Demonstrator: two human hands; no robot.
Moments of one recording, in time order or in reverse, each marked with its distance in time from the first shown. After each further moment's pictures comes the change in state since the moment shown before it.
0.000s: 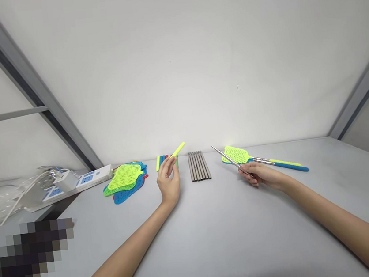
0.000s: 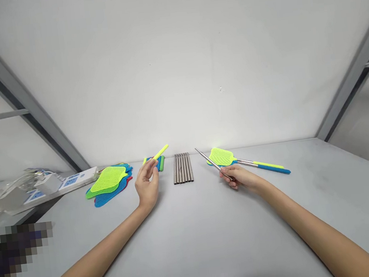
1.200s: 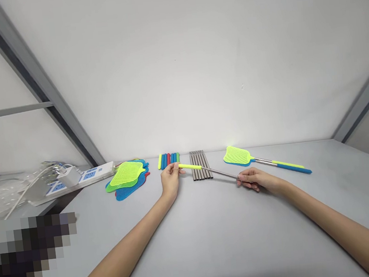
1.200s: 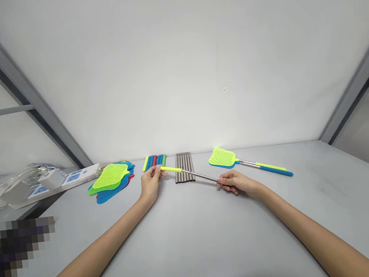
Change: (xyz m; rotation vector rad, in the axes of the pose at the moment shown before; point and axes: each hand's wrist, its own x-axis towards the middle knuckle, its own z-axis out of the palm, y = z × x) left_hand 0.007 -0.030 0.001 -0.219 -0.131 -0.415; right_hand 0.010 0.016 0.004 -0.052 -0.168 -0.082
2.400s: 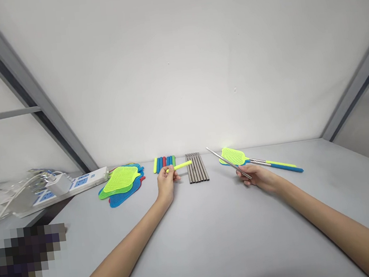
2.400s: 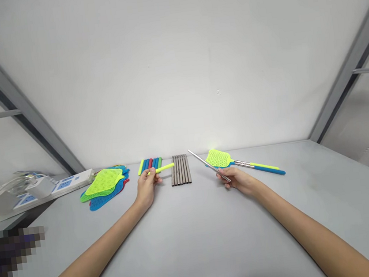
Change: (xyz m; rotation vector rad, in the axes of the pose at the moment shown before) left_hand -0.002 0.010 0.001 -0.110 -0.090 -0.041; right_hand -0.004 -0.007 -0.003 0.268 0.180 -0.034
